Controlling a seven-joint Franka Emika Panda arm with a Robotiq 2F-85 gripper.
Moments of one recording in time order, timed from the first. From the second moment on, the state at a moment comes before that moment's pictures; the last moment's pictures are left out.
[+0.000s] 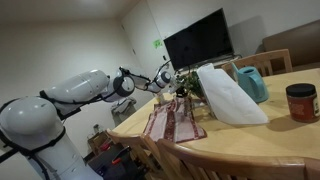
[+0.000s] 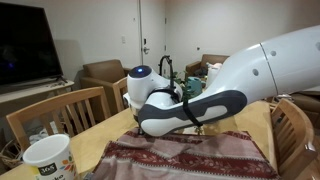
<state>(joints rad) 0.40 1.49 -0.08 -0.57 -0.30 2.29 -0.32</state>
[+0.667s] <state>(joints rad) 0.41 1.49 -0.06 -0.56 -0.31 2.29 -0.32</state>
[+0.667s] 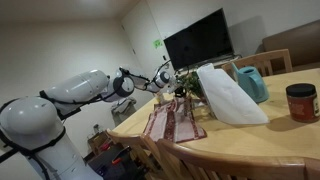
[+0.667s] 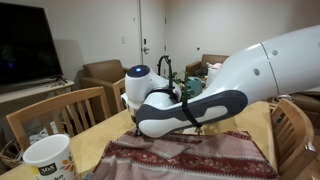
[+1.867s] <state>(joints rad) 0.39 1.49 -0.05 -0.57 -0.30 2.29 -0.32</state>
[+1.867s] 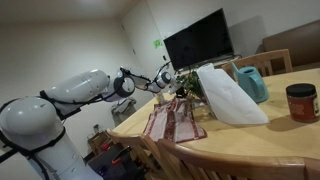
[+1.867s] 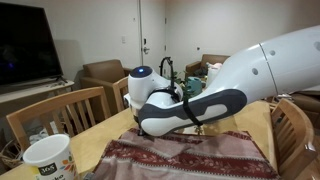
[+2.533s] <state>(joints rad) 0.35 1.49 -0.05 -0.57 -0.30 2.29 -0.32</state>
